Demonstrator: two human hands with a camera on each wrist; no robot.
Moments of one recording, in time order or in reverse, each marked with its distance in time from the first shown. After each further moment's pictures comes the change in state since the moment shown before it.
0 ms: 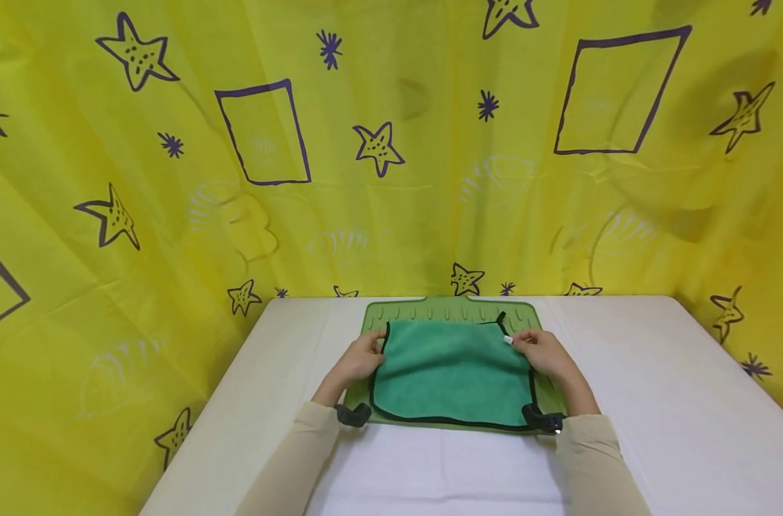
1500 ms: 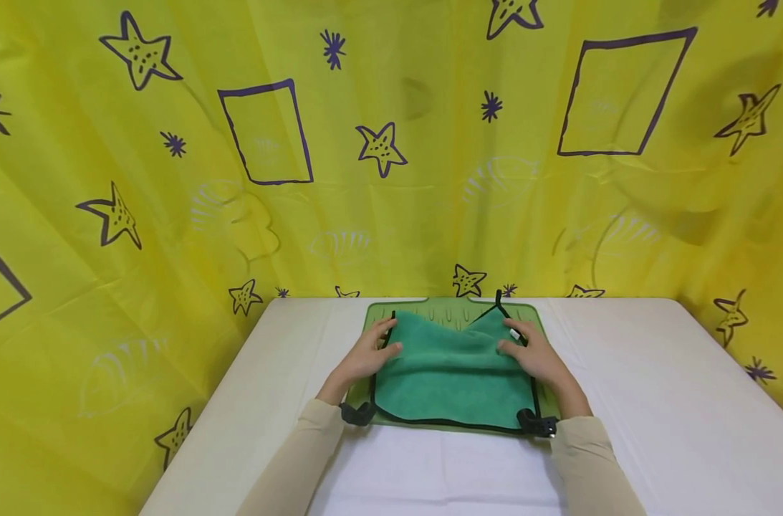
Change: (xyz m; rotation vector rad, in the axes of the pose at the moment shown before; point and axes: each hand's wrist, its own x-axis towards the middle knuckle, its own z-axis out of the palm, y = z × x) left_hand 0.001 0.004 -0.001 -0.080 -0.048 0.141; right_hand 0.005 -0.006 0.016 -0.013 0.018 -0.167
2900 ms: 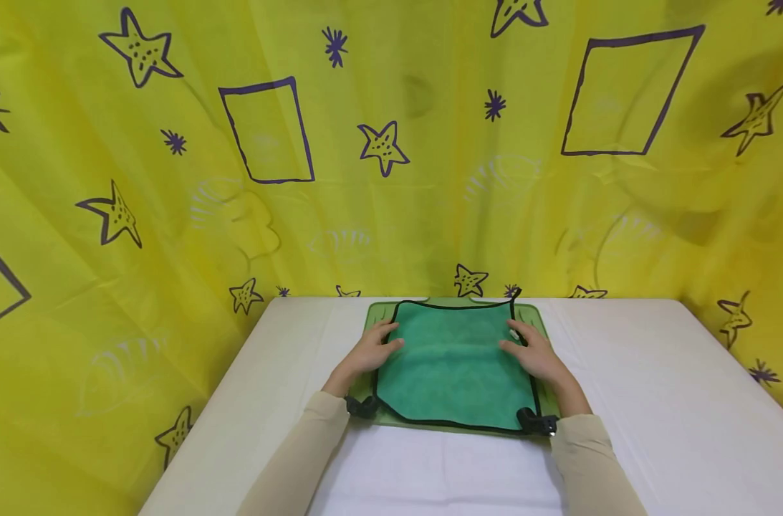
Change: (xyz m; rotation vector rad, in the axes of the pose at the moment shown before) left_hand 0.019 -0.008 0.002 0.081 0.001 -0.078; right_hand 0.010 0.007 0.003 0.023 -0.050 0.034
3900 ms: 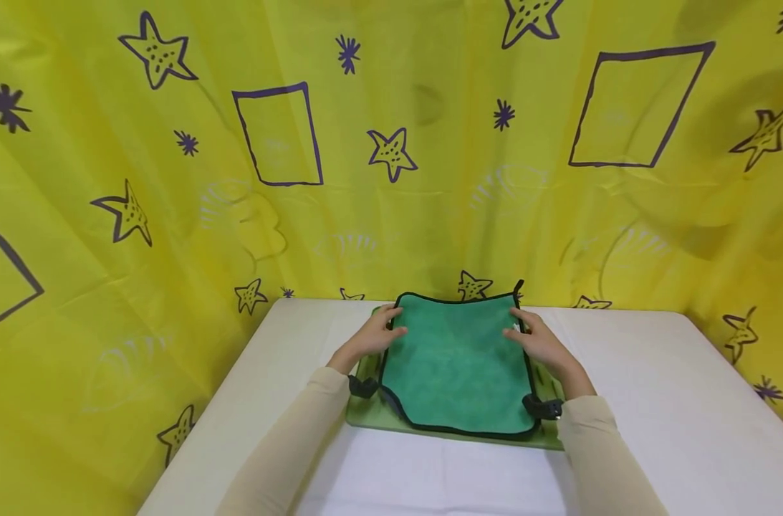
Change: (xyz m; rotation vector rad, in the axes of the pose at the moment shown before) left_hand 0.024 0.012 -0.023 0.045 -0.079 0.053; right_hand 0.020 -0.012 -0.025 0.059 -0.093 0.023
